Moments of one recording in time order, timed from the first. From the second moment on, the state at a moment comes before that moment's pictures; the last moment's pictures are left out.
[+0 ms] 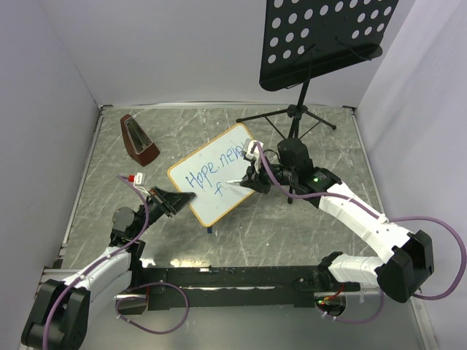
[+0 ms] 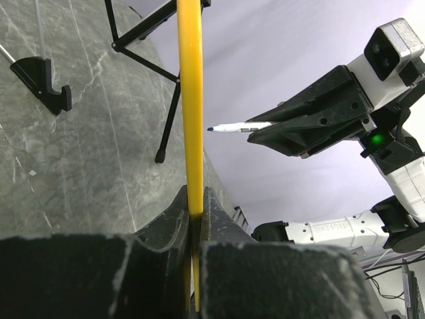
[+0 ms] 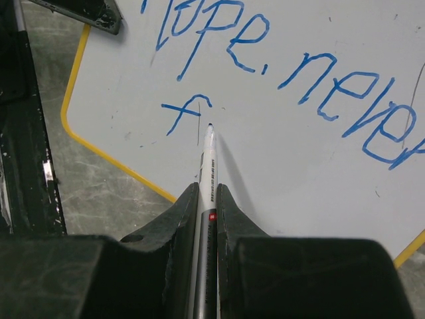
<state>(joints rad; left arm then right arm) -0.27 0.82 0.03 1.00 0.53 -1.14 0.61 1.19 1.01 -0.33 -0.55 -0.32</state>
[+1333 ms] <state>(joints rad) -0.27 0.84 0.03 1.00 0.53 -1.14 0.62 1.26 1.02 -0.39 -0.56 -0.35</state>
